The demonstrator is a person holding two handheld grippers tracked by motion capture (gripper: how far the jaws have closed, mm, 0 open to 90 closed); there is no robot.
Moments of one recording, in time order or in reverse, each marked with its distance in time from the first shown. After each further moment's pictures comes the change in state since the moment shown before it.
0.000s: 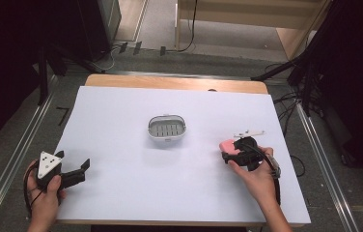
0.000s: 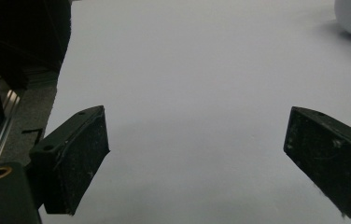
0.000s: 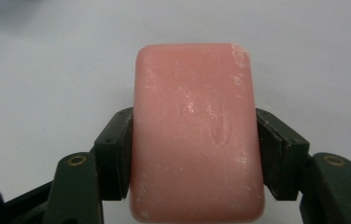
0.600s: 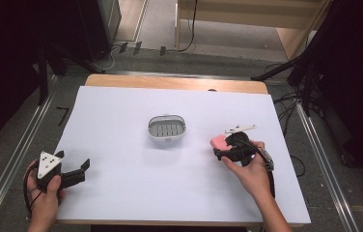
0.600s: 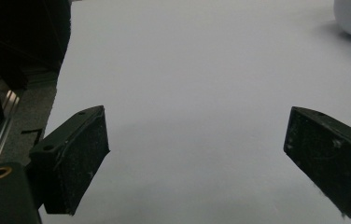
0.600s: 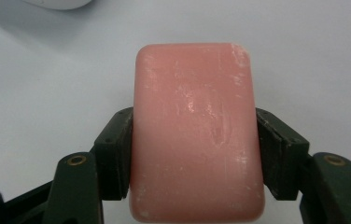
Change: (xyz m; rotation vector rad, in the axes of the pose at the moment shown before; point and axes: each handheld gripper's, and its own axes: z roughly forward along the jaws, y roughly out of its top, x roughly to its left) left arm 0.000 0.000 0.000 -0.001 -0.001 0.000; right arm 0.015 0.019 0.003 -0.014 0.070 -0.101
